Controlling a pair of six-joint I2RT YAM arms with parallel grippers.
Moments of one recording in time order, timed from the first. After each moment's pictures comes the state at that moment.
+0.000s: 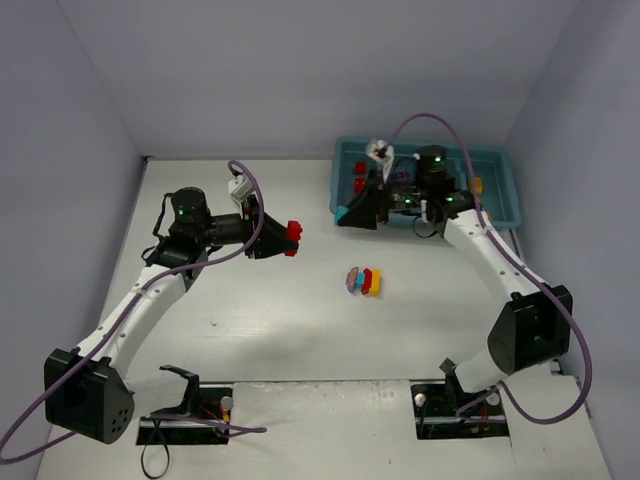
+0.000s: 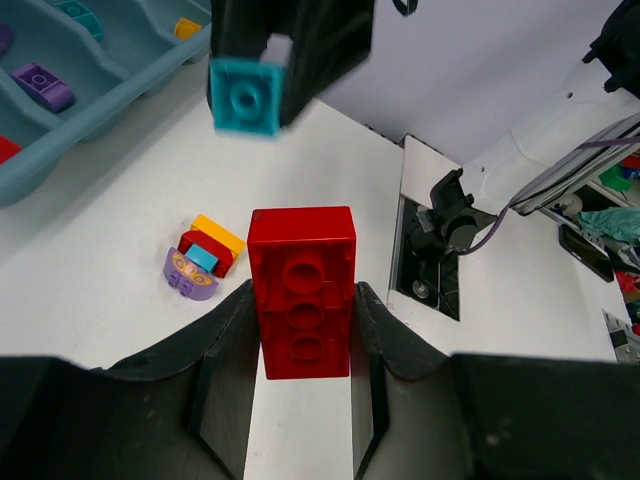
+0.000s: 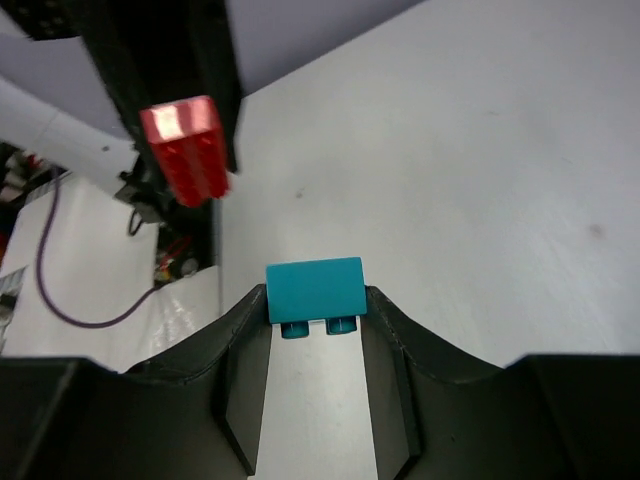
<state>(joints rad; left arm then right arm) -0.30 1.17 0.94 0.10 1.09 -0.33 0.35 1.52 1.31 -0.23 -1.19 0.02</state>
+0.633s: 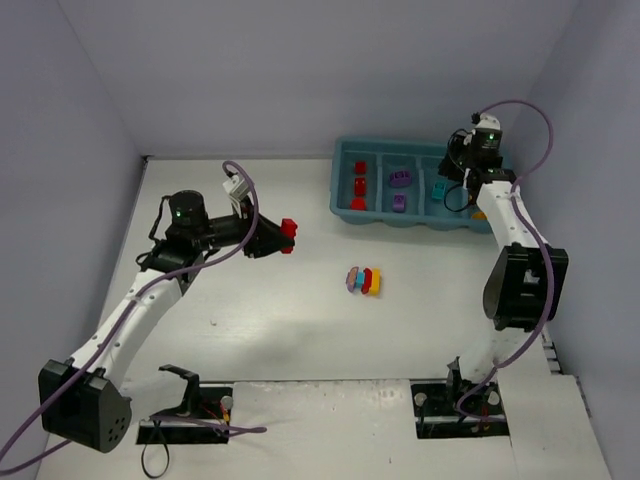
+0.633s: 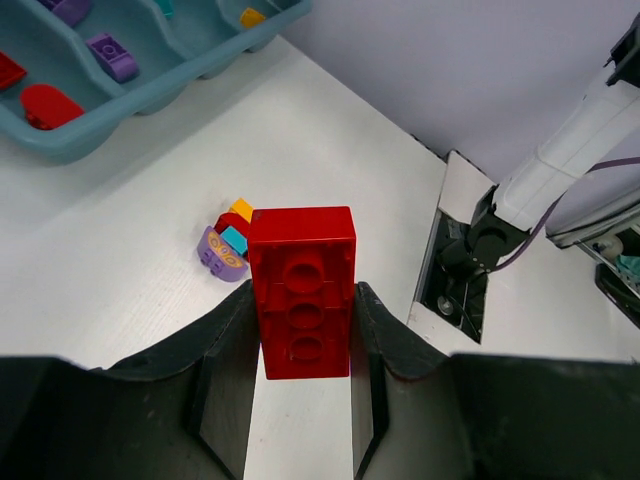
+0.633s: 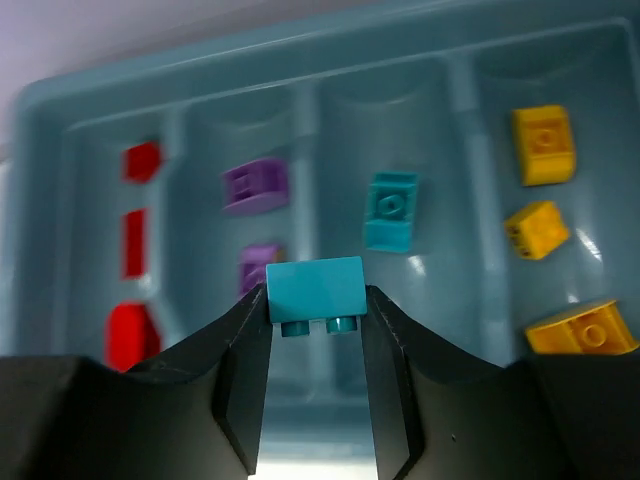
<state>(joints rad) -0.30 1.13 0.94 -0.01 0.95 -0.32 -0.06 1.75 1.48 -0.25 -0.07 0.24</state>
